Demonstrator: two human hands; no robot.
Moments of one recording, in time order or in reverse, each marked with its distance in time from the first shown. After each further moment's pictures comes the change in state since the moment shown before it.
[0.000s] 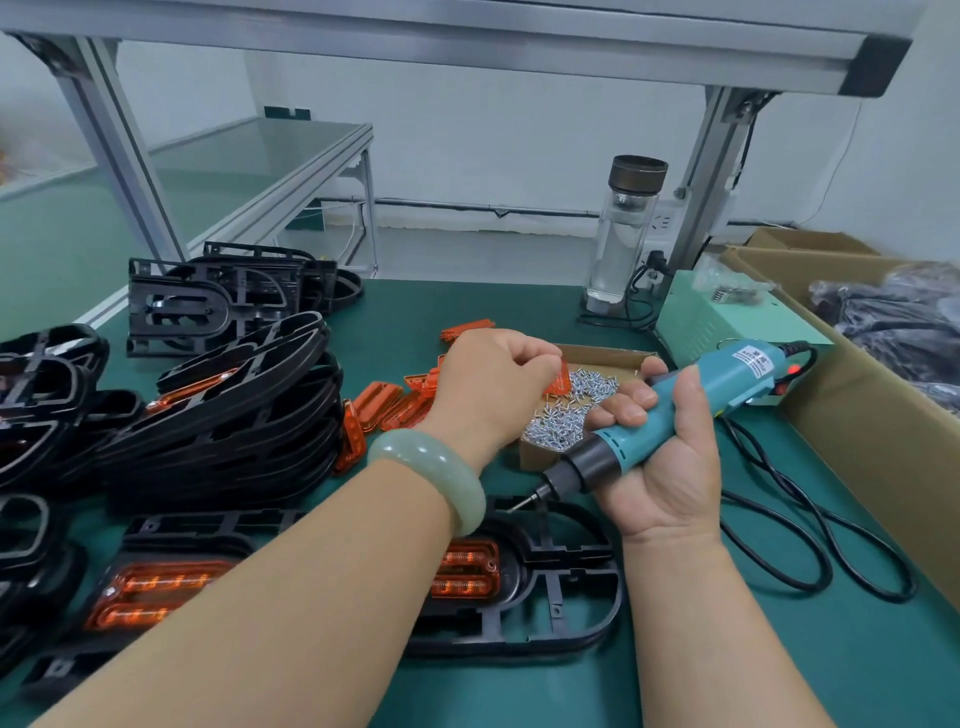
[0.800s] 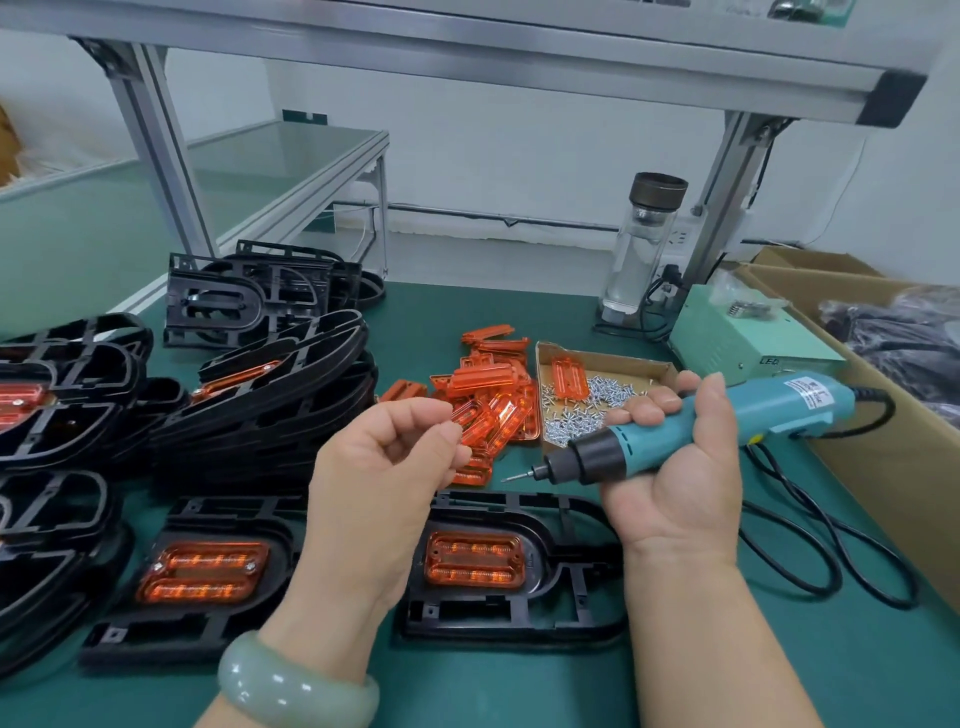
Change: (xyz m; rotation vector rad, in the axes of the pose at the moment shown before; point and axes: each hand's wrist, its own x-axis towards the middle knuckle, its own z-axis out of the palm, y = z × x) left_hand -0.092 -0.025 -0.069 -0.552 0.261 -0.099; right_hand -0.027 0.012 0.032 -0.021 0.123 -0.160
